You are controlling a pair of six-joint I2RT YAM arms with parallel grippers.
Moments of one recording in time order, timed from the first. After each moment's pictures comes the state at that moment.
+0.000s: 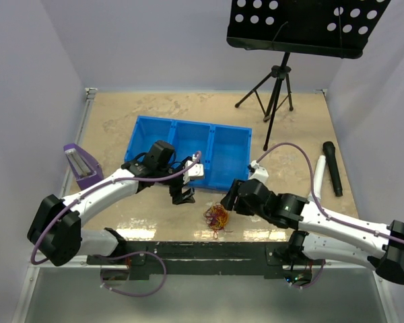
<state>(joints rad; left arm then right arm) -0.63 1.30 0.82 -0.38 0.67 0.58 1.06 0.92 0.65 -0.50 0.33 1.12</state>
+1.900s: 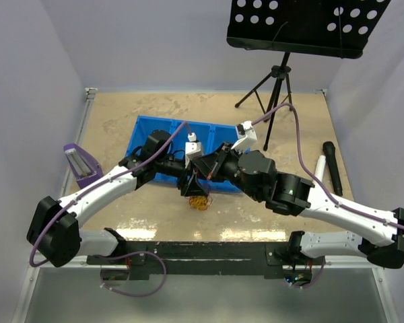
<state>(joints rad) -0.62 1.30 0.89 -0.18 0.96 0.12 1.17 1.09 1.14 -0.28 0.44 0.96</state>
